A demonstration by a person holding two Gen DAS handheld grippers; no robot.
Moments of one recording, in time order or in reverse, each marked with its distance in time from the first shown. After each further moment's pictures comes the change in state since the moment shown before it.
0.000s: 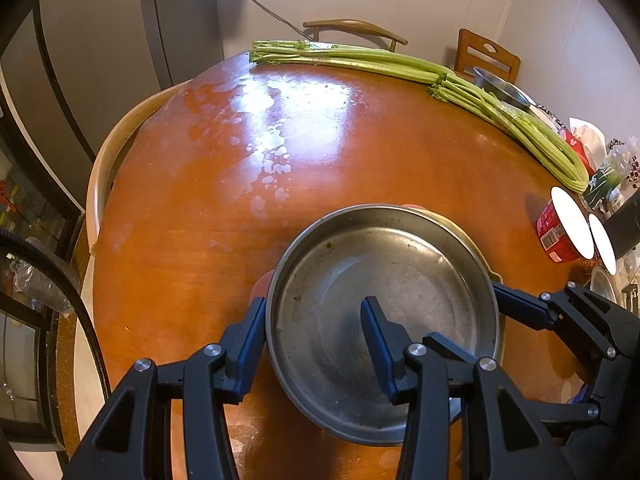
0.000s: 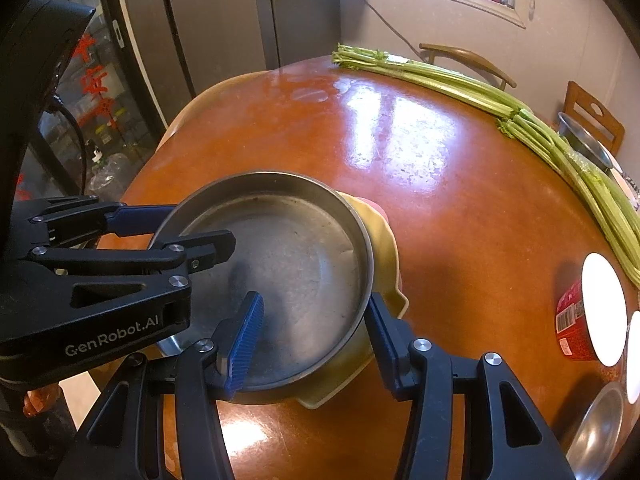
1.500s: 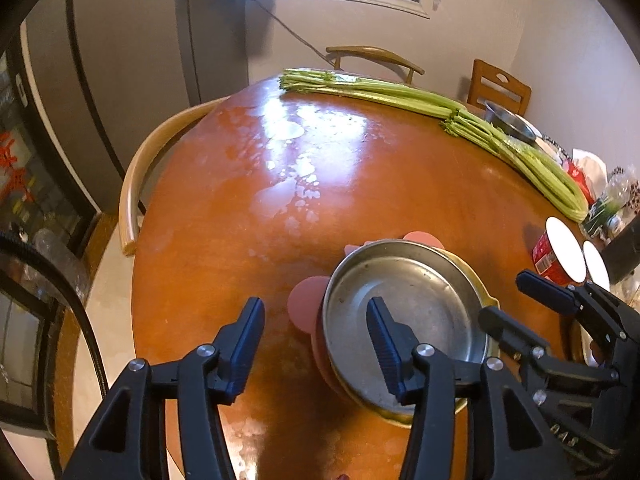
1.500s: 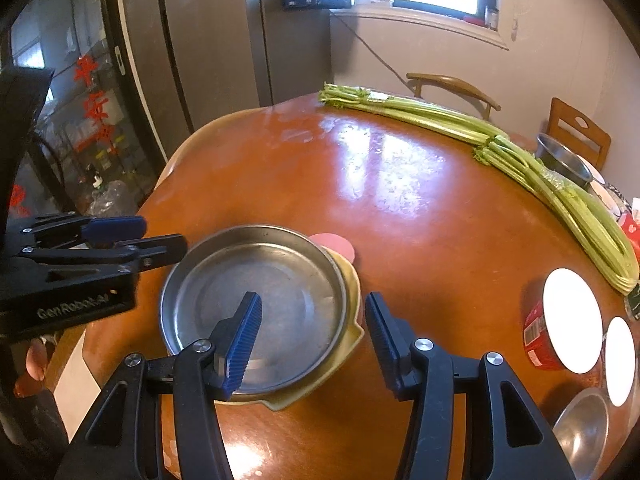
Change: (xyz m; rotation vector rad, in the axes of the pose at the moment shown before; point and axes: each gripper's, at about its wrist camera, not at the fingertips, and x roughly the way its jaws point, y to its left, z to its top) left arm -0.041 0.020 -0.009 -0.081 -0.084 0.025; right arm -0.042 -0.020 -0.001 0.018 -0.125 -0.011
